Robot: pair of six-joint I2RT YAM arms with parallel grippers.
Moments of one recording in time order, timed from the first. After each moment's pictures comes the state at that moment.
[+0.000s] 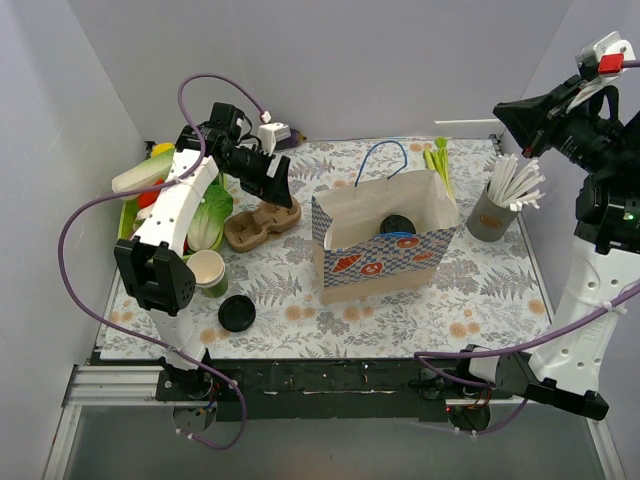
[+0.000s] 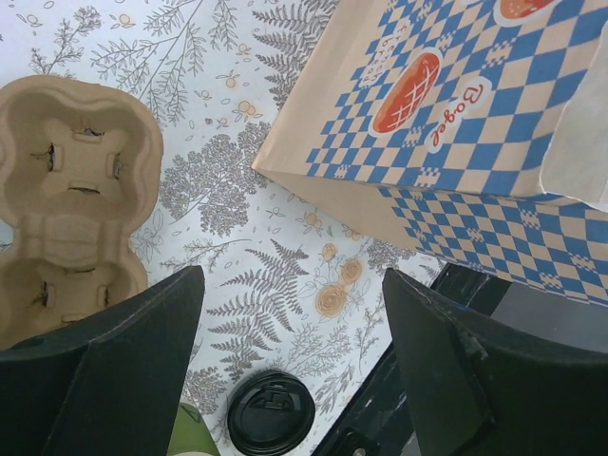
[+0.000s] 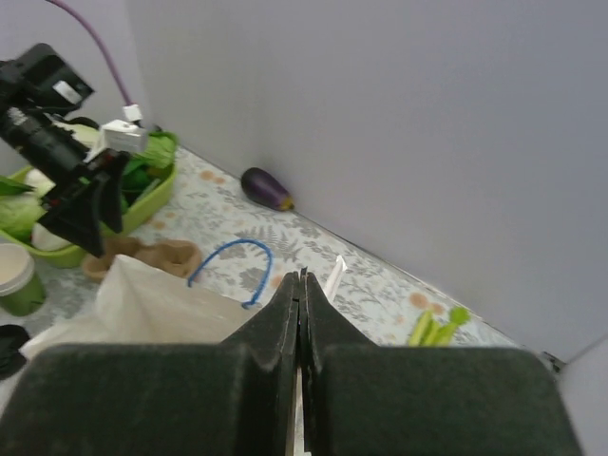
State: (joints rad) left arm -0.26 1.82 1.93 -1.17 0.67 0.26; right arm -0.26 1.24 2.00 -0.71 -0.88 -0.08
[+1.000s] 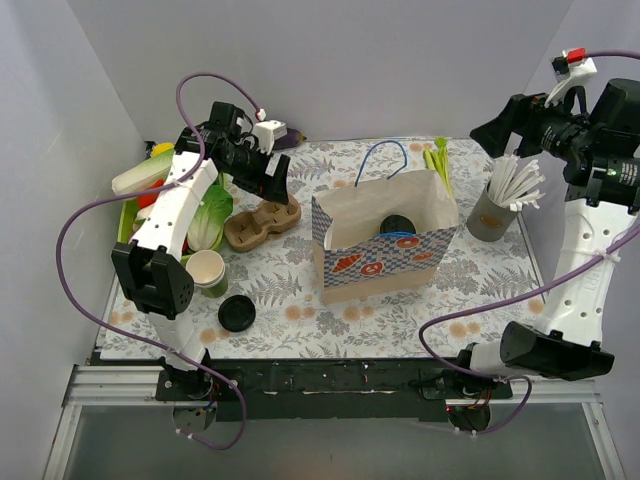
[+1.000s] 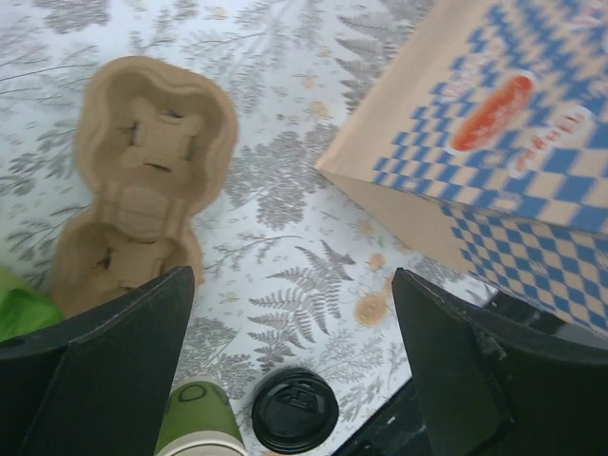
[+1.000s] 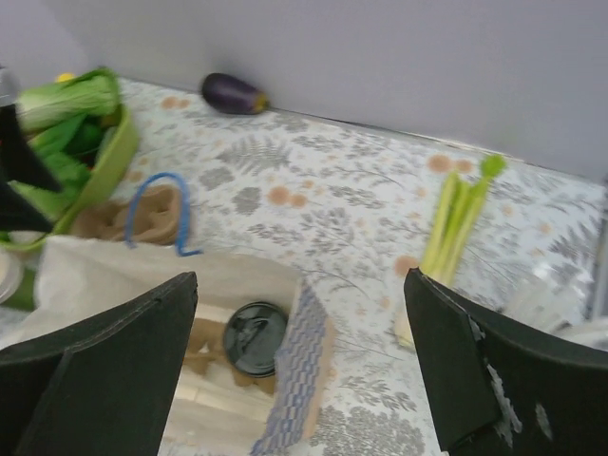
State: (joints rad) left arm -0.27 1.80 1.92 -1.14 0.53 0.22; right arm -0.26 1.37 1.95 -0.89 -0.84 -0.04
